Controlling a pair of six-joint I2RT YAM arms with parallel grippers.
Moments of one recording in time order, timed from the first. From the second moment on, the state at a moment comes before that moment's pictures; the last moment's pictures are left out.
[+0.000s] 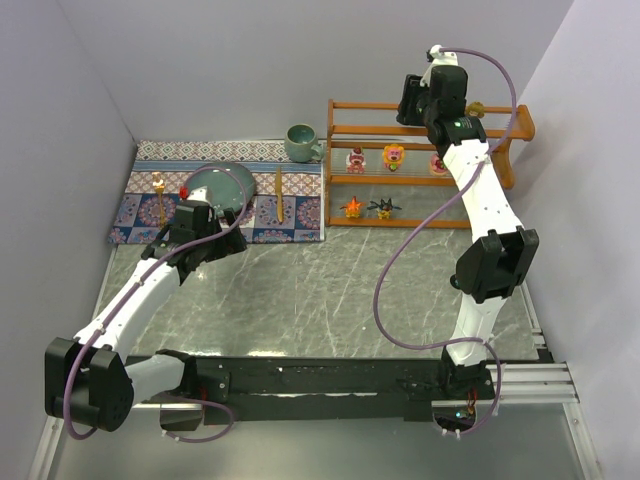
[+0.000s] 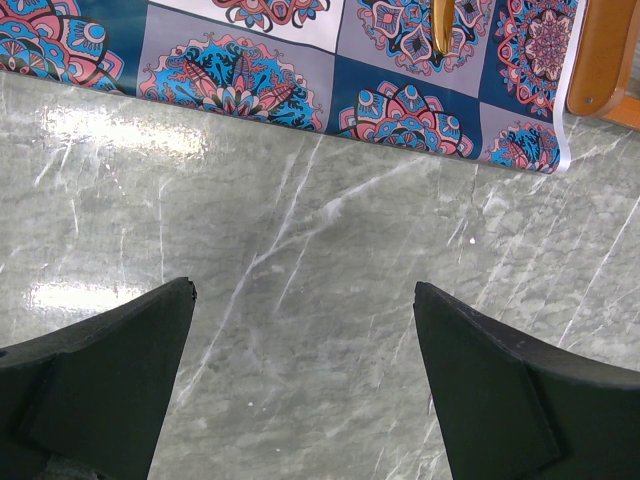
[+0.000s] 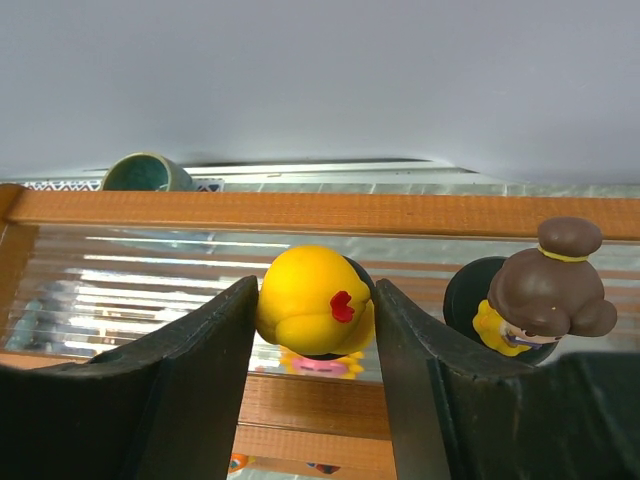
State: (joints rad) left arm -0.24 1.14 0.82 -0.44 -0.05 -0.49; right arm 0.16 1.91 2.07 -0.48 0.07 0.16
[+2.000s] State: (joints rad) left arm -0.30 0.87 0.82 -0.43 -0.02 -0.49; right arm -0.17 0.91 0.53 -0.49 0.27 0.58
